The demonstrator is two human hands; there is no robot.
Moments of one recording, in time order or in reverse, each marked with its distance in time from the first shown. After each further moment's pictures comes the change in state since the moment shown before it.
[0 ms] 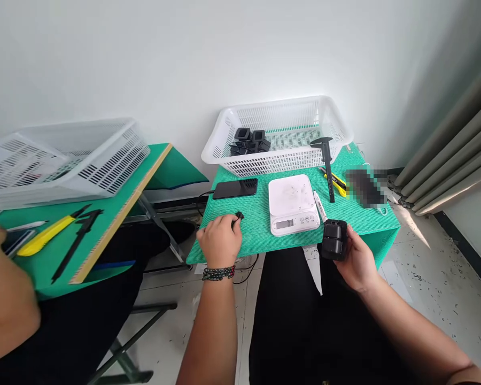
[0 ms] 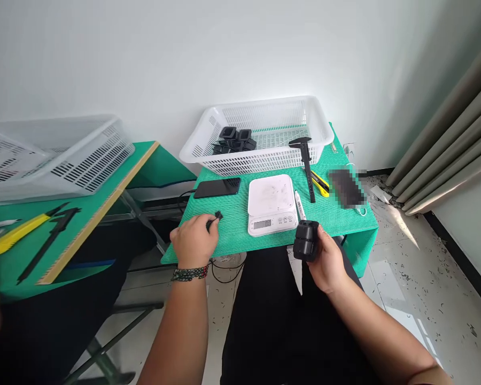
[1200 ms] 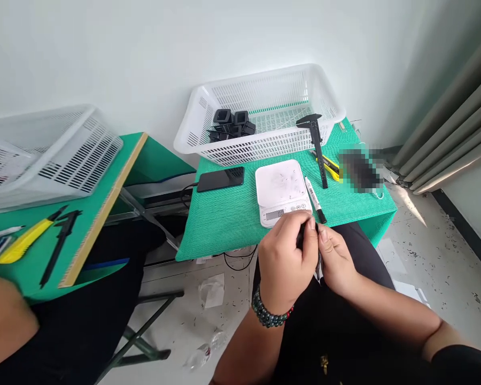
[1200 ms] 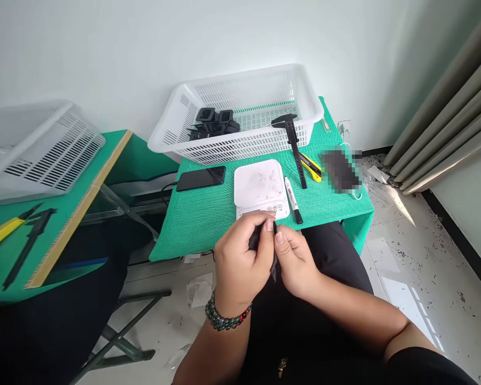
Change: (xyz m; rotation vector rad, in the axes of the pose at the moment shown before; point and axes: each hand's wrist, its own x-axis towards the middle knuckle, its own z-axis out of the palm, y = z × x) left_hand -0.078 0.177 -0.073 -0.705 0.127 0.416; right_hand -0.030 0.003 0.042 -0.458 -0.403 -0.368
